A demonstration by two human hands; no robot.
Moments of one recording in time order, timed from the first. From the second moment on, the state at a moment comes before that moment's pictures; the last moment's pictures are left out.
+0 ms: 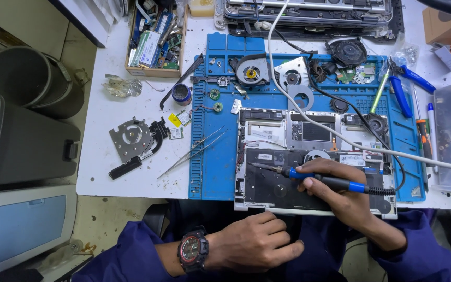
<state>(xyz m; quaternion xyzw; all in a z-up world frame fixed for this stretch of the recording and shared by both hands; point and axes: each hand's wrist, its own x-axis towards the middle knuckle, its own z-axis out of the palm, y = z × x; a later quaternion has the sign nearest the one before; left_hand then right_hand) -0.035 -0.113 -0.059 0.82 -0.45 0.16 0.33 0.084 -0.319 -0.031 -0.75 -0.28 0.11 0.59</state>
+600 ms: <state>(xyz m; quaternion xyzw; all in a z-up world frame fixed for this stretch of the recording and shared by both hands) -0.025 -0.110 -0.023 0.81 -0.41 0.20 0.37 0.084 -0.317 -0.028 -0.74 -0.26 0.10 0.61</state>
